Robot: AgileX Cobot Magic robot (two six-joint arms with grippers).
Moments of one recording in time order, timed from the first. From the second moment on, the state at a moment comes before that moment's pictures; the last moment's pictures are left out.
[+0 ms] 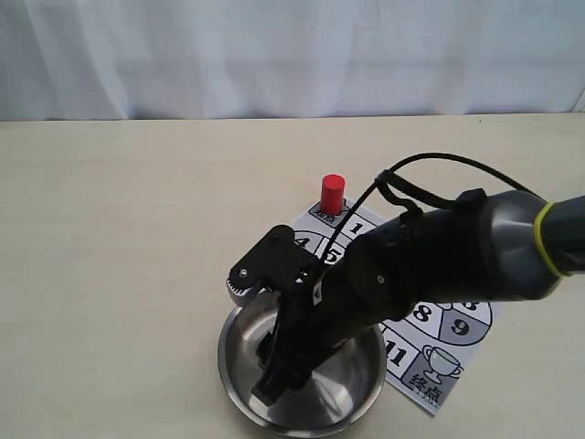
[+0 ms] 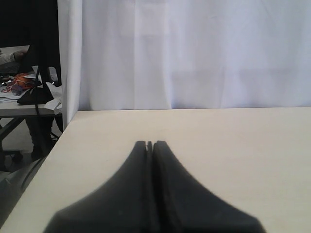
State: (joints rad) left arm 0.02 0.00 0.01 0.09 0.15 -0.05; right arm 0.77 1.83 -0.92 0.20 0.33 -0.34
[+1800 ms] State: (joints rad) left arm 0.02 0.00 0.01 0.09 0.15 -0.05; right arm 0.74 1.58 -0.93 0.14 0.38 -0.16
